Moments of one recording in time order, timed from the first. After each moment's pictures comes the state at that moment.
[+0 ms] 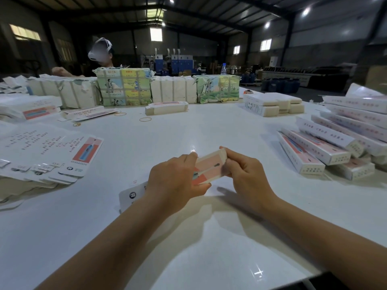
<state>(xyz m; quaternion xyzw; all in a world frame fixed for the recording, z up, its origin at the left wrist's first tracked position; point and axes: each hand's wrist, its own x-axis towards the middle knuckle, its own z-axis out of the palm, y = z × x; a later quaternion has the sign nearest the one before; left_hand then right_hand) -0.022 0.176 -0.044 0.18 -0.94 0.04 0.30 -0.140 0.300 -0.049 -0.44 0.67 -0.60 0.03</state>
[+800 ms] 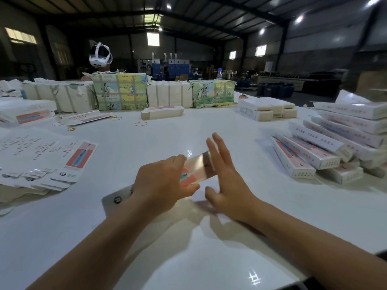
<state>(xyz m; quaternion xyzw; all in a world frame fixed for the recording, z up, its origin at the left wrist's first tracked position) -0.017 0.168 -0.034 0.20 -0.94 0.04 0.29 -0.135 0.300 -0.047 -0.61 0.70 -0.37 -0.07</state>
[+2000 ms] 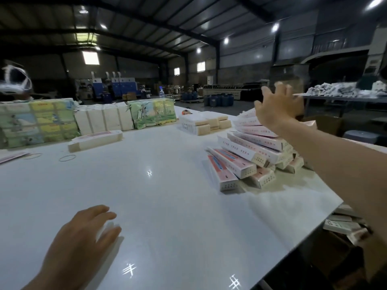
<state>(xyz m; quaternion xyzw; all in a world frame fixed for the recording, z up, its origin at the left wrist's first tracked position) -0.039 0.143 -0.081 0.17 -0.93 -0.08 0.33 -0.359 0.443 0.102 -0.09 0.92 -0.13 -0.36</state>
